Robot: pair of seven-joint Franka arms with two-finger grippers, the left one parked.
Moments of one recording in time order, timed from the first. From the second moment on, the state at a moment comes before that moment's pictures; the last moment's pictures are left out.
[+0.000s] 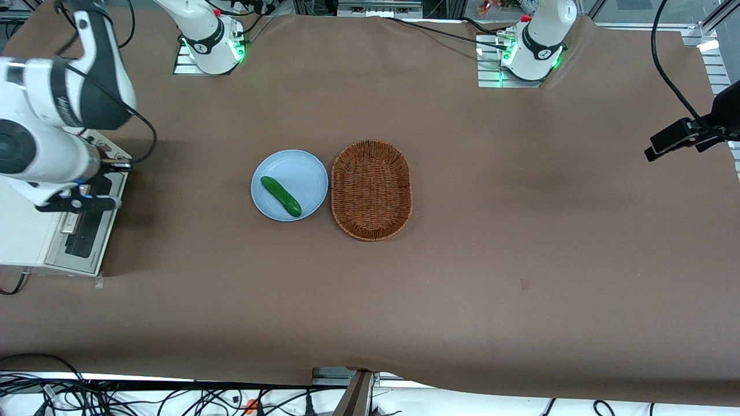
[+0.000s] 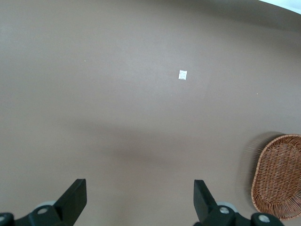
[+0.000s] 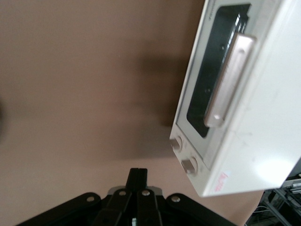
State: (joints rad) arm 0.08 0.26 0.00 -1.68 -0.31 1.59 0.07
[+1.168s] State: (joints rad) arm 0.10 0.39 -0.10 -1.80 -0.78 1.77 0.34
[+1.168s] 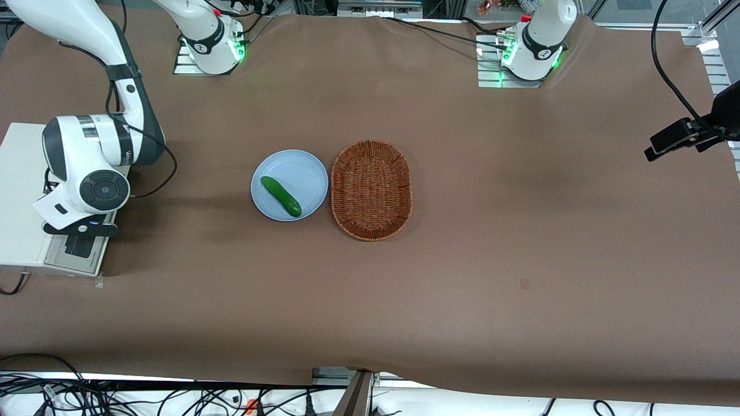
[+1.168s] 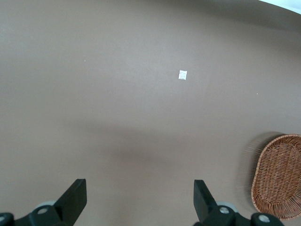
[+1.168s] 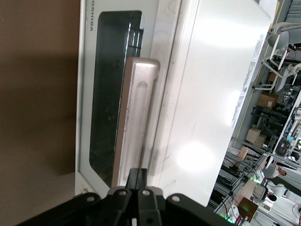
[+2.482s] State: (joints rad) arm 0.10 0.41 -0.12 -1.80 -0.77 1.80 0.36
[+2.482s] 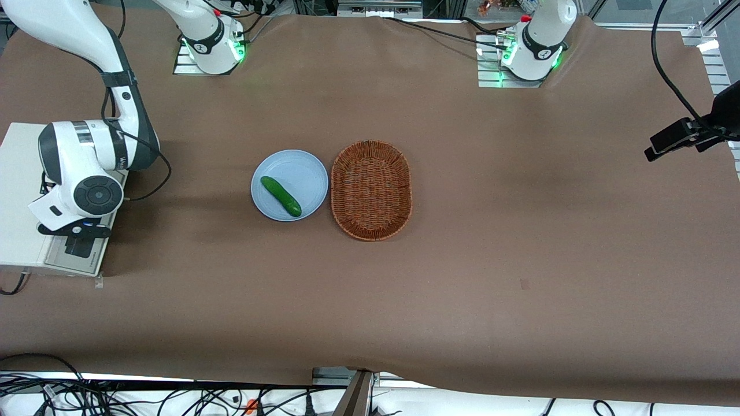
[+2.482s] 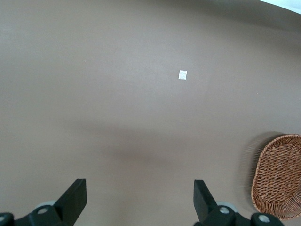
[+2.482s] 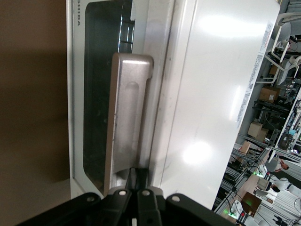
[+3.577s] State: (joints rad) arm 0.13 0.43 -0.06 -1.79 -0.63 1.82 0.43
